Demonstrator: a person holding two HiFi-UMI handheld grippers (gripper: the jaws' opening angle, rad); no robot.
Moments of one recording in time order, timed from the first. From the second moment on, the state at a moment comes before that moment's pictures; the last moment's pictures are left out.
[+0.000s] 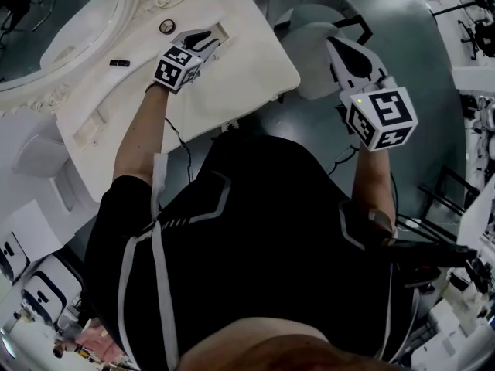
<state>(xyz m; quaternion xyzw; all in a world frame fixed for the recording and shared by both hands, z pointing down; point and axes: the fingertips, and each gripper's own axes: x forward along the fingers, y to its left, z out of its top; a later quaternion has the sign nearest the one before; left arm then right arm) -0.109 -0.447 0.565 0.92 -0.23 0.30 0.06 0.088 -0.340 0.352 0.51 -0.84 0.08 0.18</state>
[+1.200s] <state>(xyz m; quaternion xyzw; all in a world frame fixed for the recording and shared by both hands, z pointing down) -0.130 -0.226 0.278 0.82 -0.57 -0.03 0.04 0.111 -0.259 0.291 0.36 -0.93 0.01 0.07</state>
